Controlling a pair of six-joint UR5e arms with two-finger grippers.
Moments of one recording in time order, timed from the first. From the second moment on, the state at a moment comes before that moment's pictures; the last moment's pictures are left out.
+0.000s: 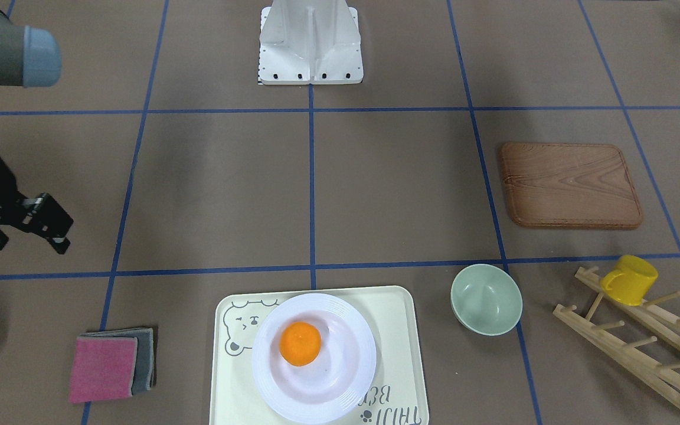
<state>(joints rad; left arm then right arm) -1.55 -1.42 -1.86 -1.52 -2.38 0.06 1.14 -1.21 1.79 -1.51 2.11 0.78</state>
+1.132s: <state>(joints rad) -1.54 -1.41 -1.87 -1.51 -2.35 0.06 1.54 -1.59 1.79 -1.73 2.28 -0.14</state>
